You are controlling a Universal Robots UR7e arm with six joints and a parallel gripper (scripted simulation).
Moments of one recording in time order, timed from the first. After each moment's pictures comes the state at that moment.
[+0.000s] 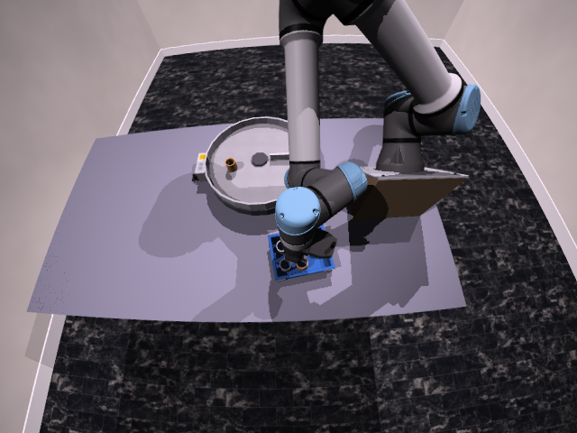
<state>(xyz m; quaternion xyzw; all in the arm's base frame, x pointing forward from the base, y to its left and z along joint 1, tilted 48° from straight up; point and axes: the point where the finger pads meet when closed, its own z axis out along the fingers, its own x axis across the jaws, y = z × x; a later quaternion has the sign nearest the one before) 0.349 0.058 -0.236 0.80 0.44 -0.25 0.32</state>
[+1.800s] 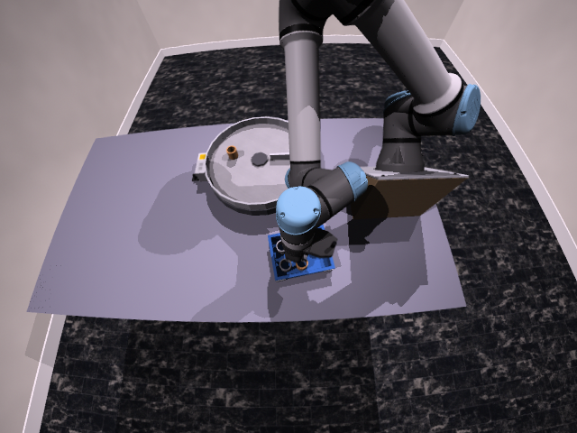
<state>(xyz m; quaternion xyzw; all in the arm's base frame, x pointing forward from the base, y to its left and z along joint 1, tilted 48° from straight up) 0.348 0.056 -0.236 0.80 0.44 -0.25 0.32</state>
